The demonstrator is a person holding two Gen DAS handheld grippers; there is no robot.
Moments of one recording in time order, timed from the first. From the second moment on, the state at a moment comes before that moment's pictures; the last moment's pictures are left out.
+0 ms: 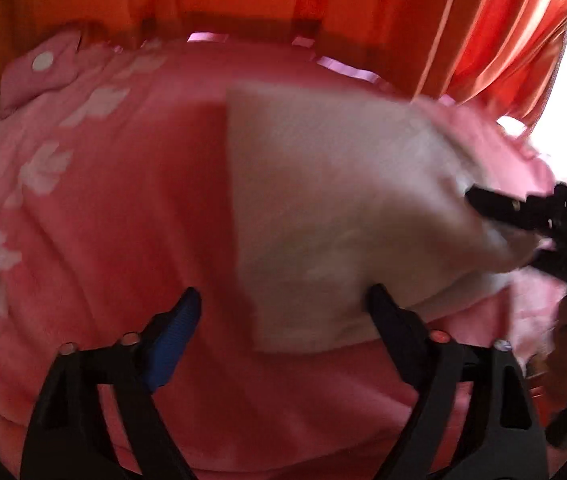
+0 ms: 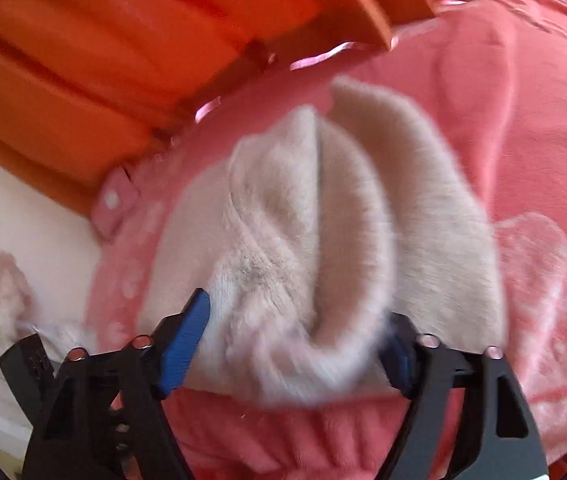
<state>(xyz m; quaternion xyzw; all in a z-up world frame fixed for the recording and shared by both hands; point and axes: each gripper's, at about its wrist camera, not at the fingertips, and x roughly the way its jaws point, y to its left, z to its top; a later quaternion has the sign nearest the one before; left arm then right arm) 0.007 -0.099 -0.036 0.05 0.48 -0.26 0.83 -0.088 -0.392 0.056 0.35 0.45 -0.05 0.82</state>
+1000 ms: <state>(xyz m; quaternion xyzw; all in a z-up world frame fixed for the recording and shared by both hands) 0.027 -0.140 0.030 -0.01 0.45 -0.32 0.83 -0.091 -0.455 0.072 0.29 0.43 -0.11 0.84</state>
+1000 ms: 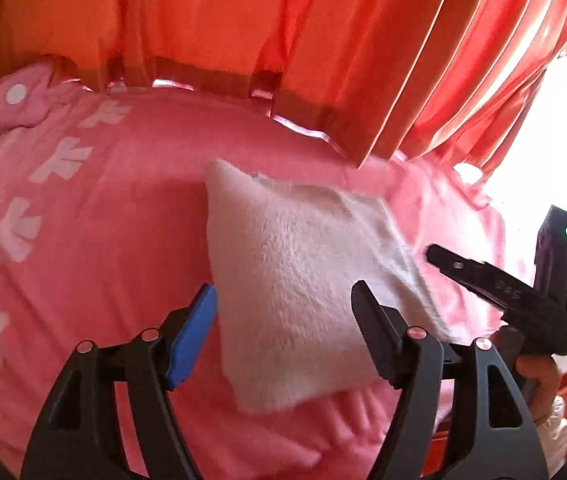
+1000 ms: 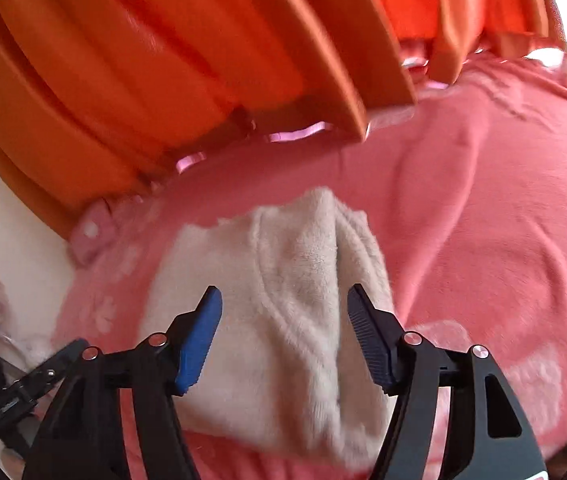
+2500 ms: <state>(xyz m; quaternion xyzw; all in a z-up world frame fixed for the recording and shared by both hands) 0.112 -0.143 0.093 -0.13 0.43 -0.47 0.76 -0.102 -0.423 0.188 0.29 0.29 -0.02 0.91</state>
